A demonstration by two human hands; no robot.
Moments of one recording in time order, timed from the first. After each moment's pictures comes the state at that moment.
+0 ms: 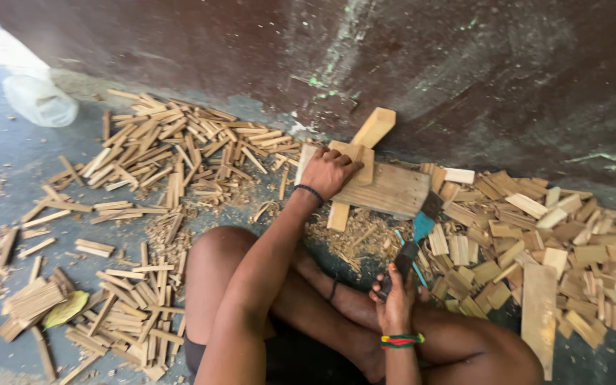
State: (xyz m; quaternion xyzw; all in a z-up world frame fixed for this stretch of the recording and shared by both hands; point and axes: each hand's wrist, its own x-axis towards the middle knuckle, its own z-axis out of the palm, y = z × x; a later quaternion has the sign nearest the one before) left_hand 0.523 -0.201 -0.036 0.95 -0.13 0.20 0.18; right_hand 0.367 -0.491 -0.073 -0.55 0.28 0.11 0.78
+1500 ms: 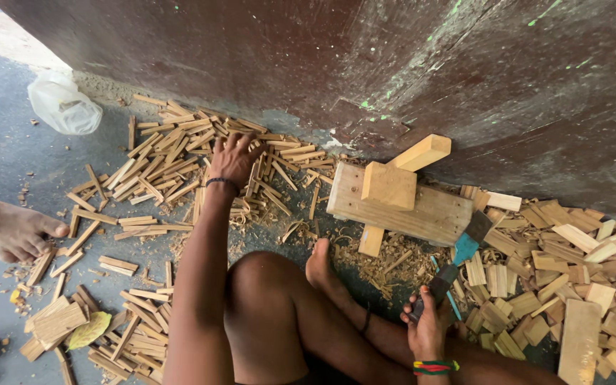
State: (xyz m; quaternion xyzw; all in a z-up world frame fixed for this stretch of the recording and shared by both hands) left_hand 0.479 0.050 -0.082 0.99 0.10 -0.08 0.01; right_hand 0.393 -0.469 -0.080 -0.61 0.31 0.09 0.72
